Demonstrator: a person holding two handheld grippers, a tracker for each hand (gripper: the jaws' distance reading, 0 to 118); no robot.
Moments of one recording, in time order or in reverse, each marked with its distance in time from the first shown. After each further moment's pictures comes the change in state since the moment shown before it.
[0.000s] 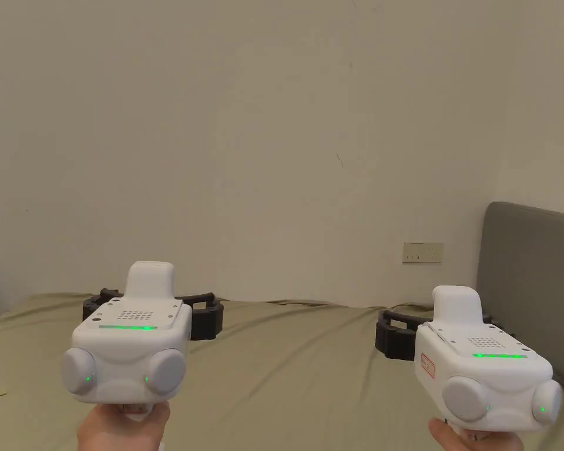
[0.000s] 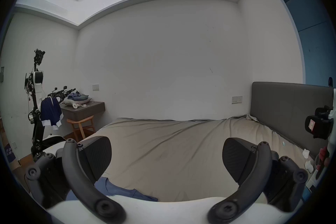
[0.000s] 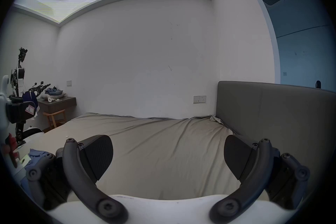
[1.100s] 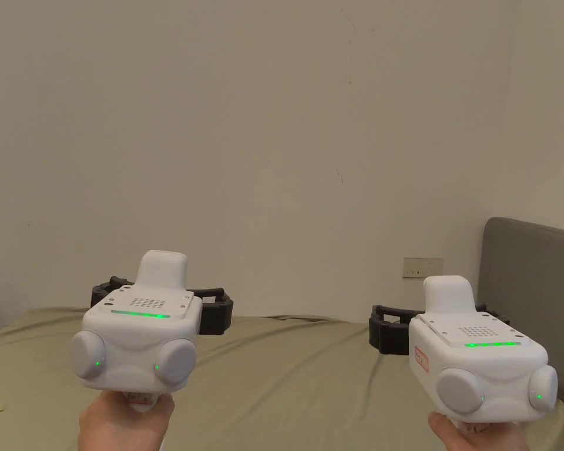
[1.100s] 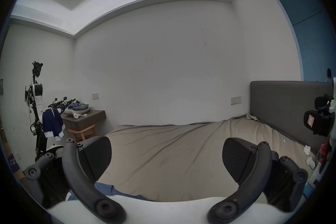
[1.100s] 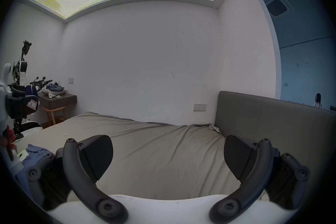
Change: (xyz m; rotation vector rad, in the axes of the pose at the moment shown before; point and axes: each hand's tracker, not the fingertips) left arm 0.006 0.027 0.007 0.022 -0.009 -0.056; right arm -0.015 0.031 0.012 0.032 0.012 0.069
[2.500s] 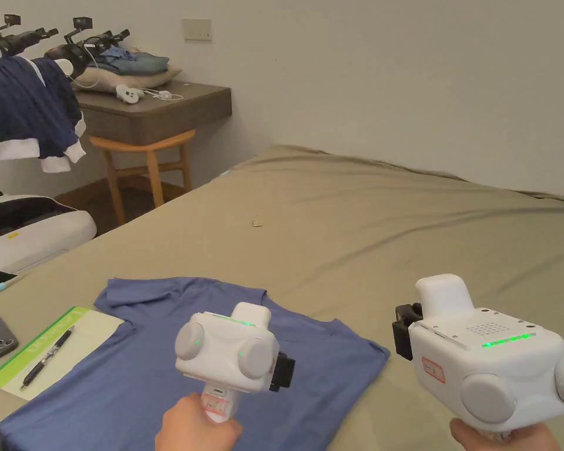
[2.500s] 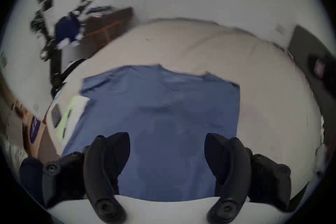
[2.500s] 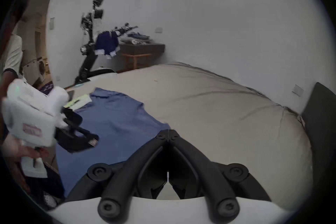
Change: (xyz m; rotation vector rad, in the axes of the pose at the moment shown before) left arm -0.193 -0.299 -0.052 -0.944 0.086 0.065; right arm -0.323 -0.159 -0.072 -0.384 0.670 0.202
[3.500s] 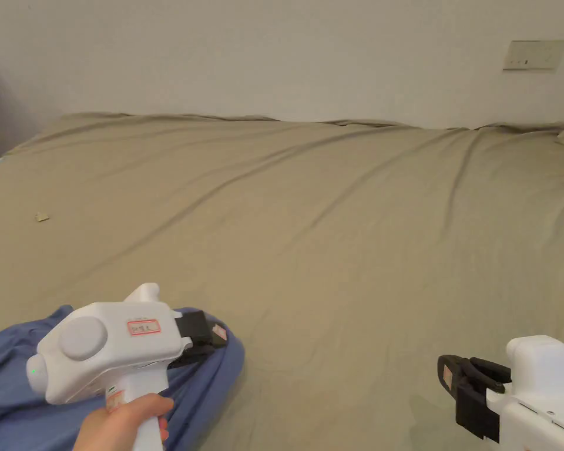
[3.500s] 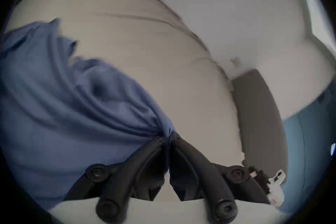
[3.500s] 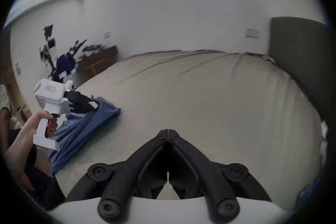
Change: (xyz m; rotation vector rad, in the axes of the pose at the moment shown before) left arm 0.141 0.062 -0.029 0.006 -0.762 0.385; right arm 0.173 -0.168 0.189 -0.004 -0.250 -0.398
